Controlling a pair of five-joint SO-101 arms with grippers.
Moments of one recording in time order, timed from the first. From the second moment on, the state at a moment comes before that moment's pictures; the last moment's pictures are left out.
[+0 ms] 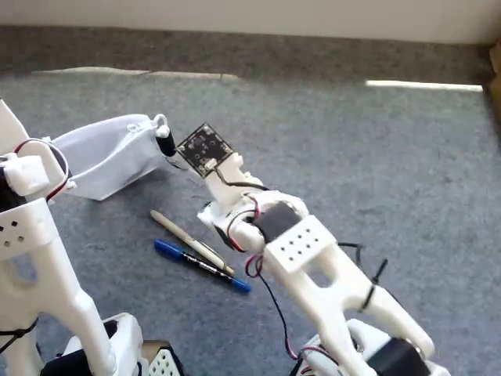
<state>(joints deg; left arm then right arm) -31.0 -29.6 6.3 90.0 12.7 -42.2 -24.2 37.4 47.0 11.3</state>
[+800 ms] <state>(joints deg) -31.1 -29.6 6.3 90.0 12.7 -39.7 7.9 23.8 46.9 11.6</state>
